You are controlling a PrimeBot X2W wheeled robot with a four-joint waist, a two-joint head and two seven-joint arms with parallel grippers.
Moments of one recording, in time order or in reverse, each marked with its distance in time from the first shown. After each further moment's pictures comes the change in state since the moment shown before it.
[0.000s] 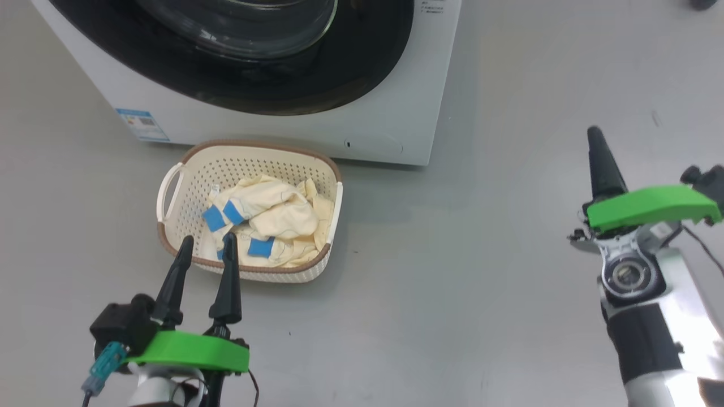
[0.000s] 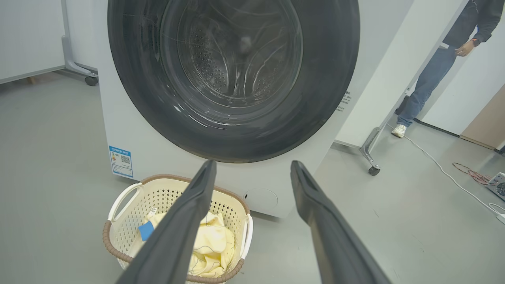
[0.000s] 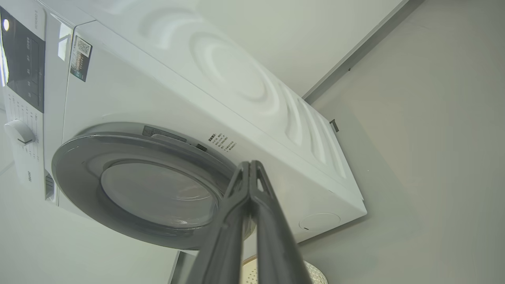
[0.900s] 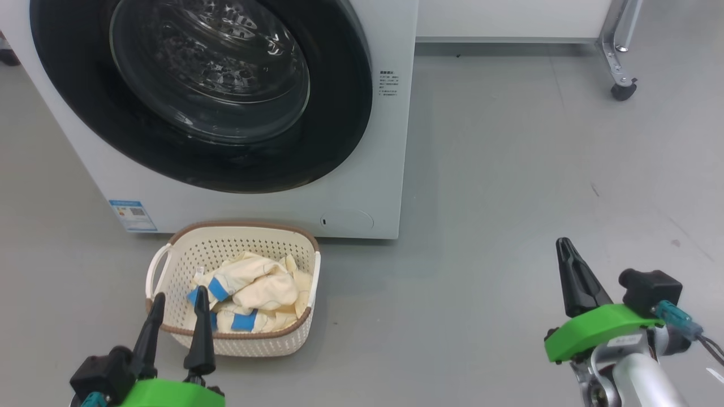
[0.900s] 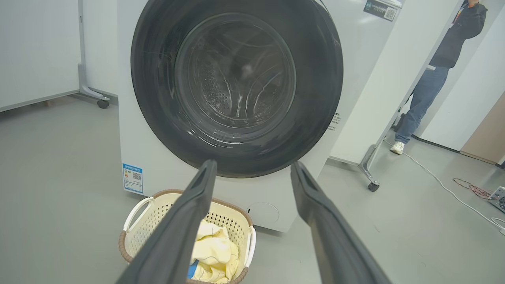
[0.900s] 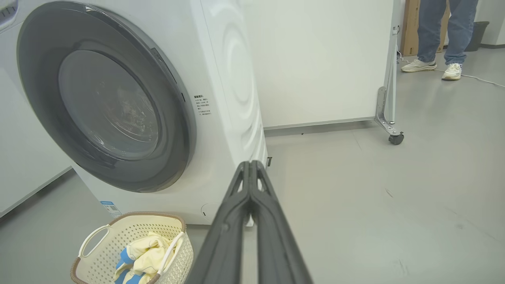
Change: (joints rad) left arm 0.129 -0.001 0.090 0.016 0.029 0.000 0.000; right arm 0.287 0.001 0.038 -0.043 -0.718 0.000 -0.142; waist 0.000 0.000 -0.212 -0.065
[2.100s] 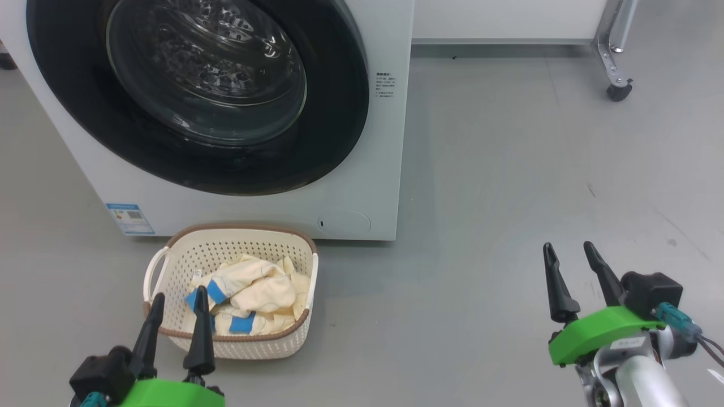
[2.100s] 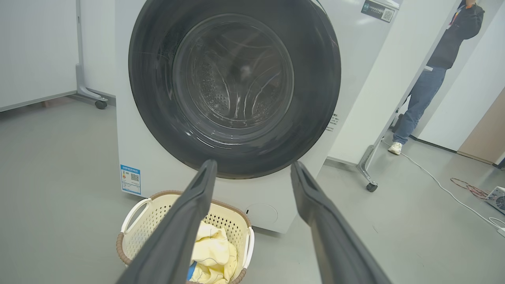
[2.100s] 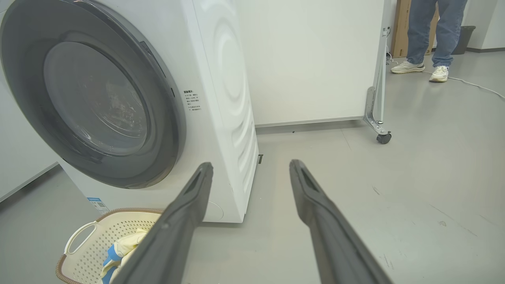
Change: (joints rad) left arm 0.000 0.000 0.001 0.001 -0.002 0.000 0.000; right arm 0.000 0.000 -0.020 0.016 -0.026 0.000 0.000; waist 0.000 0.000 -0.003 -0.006
